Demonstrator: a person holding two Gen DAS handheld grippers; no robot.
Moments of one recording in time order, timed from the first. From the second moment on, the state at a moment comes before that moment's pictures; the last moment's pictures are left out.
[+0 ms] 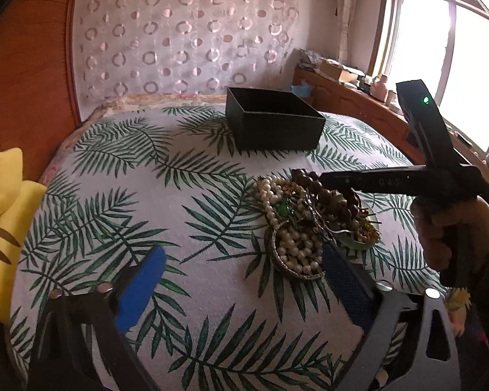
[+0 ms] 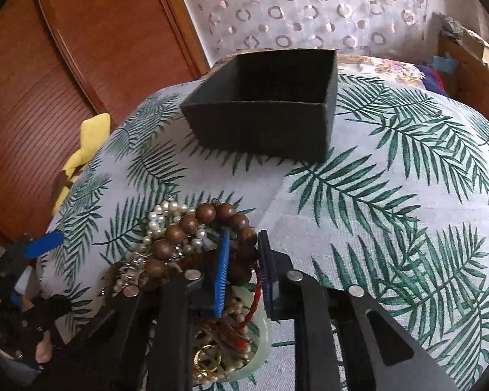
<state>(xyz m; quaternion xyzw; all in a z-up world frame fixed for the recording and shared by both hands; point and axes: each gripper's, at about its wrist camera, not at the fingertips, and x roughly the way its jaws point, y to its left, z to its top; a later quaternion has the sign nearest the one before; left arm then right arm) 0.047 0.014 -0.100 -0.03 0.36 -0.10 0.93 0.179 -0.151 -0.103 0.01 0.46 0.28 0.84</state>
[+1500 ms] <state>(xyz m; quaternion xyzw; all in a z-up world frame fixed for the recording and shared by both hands) 0.062 -0.001 -0.086 0.00 0.38 -0.15 0.91 0.108 -0.199 -0.015 -0.02 0.31 0.29 0.90</state>
